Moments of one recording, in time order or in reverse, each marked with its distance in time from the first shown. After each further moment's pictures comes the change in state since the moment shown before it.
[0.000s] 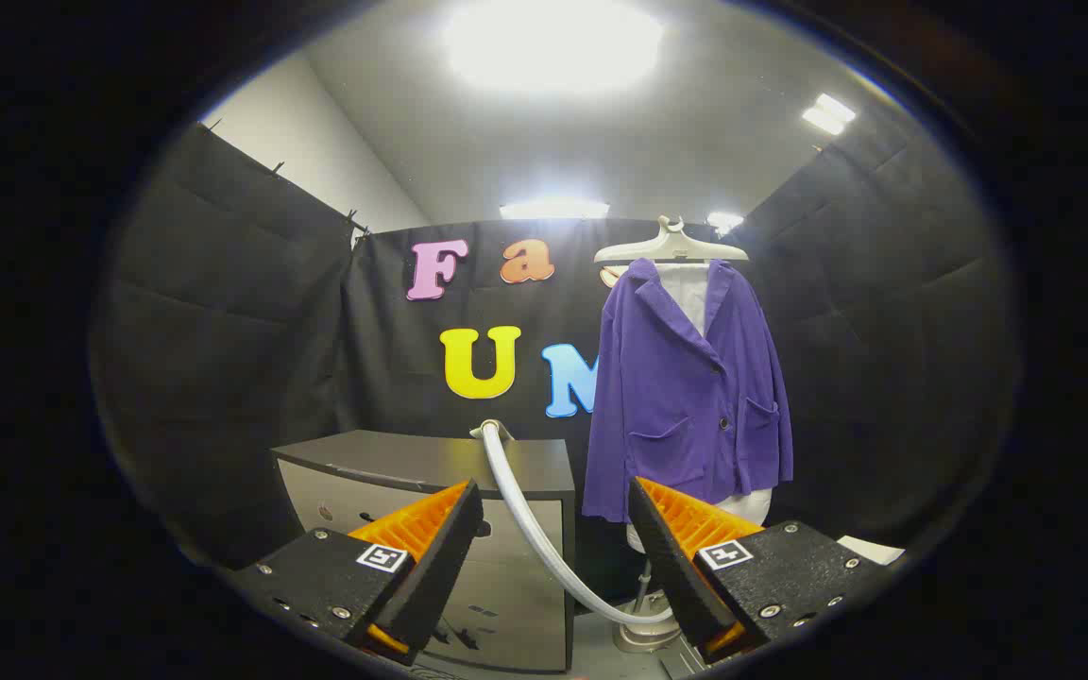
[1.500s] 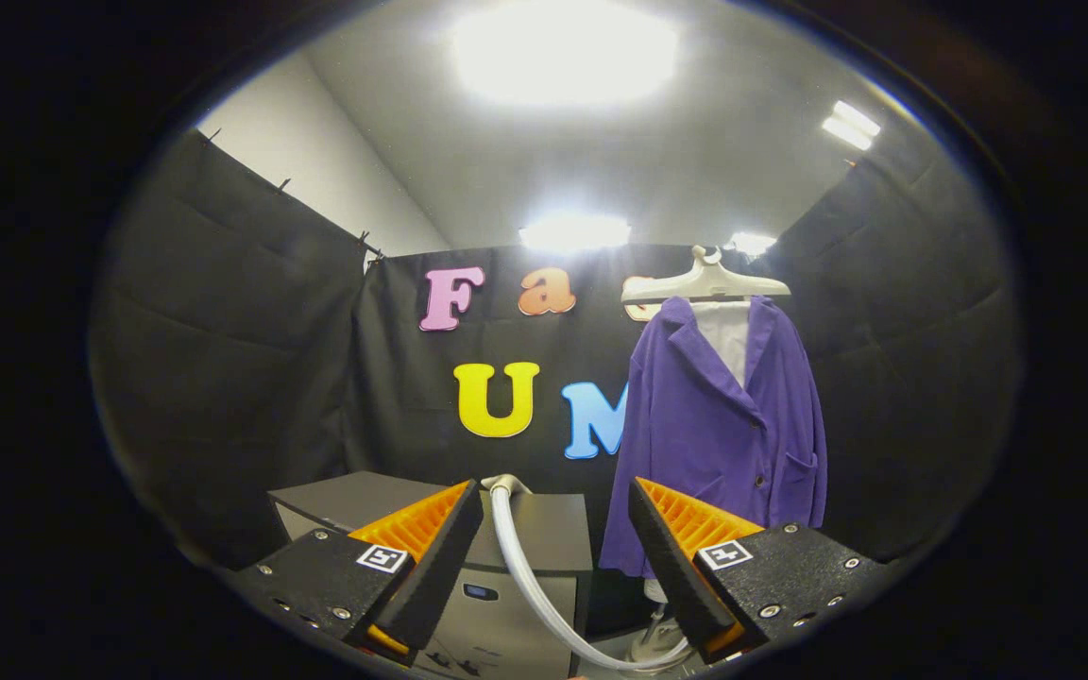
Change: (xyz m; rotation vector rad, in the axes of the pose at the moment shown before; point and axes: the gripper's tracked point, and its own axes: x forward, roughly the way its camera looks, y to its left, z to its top) arm 0.095 0.019 0.075 -0.025 -0.054 0.103
